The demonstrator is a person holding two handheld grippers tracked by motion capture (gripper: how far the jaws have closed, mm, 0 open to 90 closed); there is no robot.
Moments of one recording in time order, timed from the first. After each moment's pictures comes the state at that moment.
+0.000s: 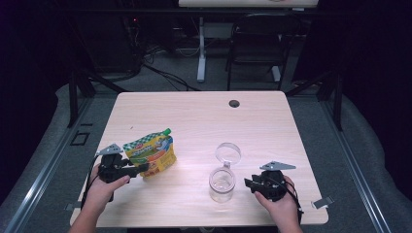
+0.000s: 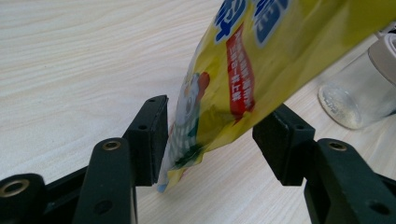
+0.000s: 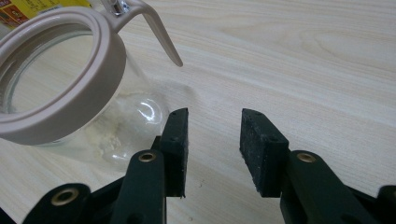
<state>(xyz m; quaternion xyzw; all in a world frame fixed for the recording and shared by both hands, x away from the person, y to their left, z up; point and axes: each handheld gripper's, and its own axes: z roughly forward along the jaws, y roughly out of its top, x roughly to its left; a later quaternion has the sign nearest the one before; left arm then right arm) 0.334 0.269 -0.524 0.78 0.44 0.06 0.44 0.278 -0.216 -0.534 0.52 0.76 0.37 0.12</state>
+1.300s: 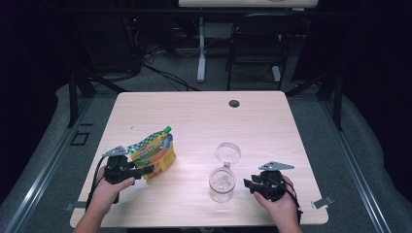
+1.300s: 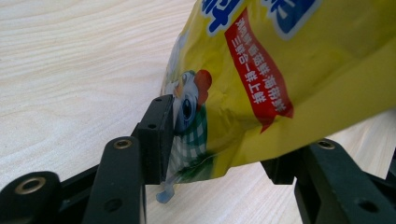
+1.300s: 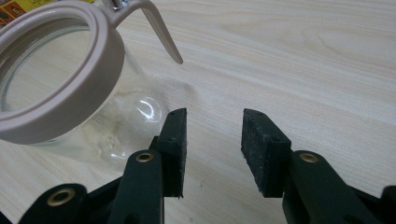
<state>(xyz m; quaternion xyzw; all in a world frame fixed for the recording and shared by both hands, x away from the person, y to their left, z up) 0.335 0.257 -0.533 0.78 0.43 0.03 0.45 0.279 -0.215 -0.536 0.52 0.77 0.36 0.12</state>
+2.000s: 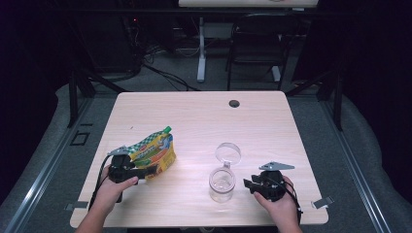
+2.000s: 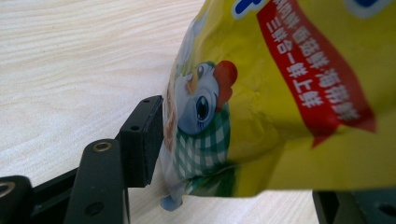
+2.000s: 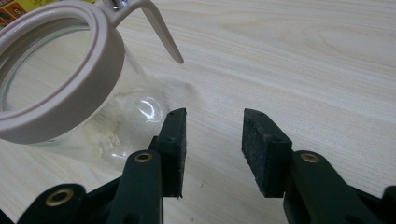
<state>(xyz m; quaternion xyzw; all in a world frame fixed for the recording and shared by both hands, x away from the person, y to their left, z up) 0.344 0.250 -0.544 0.78 0.44 0.03 0.44 0.279 -0.215 -0.537 0.52 0.76 0.37 0.12</state>
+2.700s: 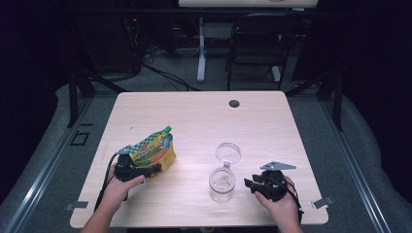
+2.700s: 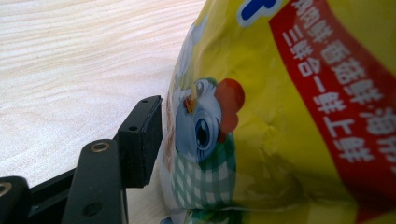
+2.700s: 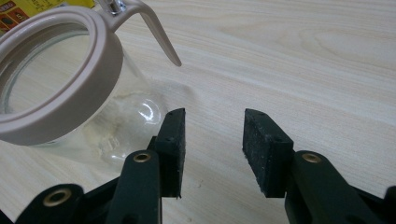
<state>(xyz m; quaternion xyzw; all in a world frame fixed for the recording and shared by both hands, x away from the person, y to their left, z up) 0.349 0.235 -0.549 0.78 0.45 0.04 0.43 0.278 -0.217 -0.536 0.52 0.76 0.37 0.12</state>
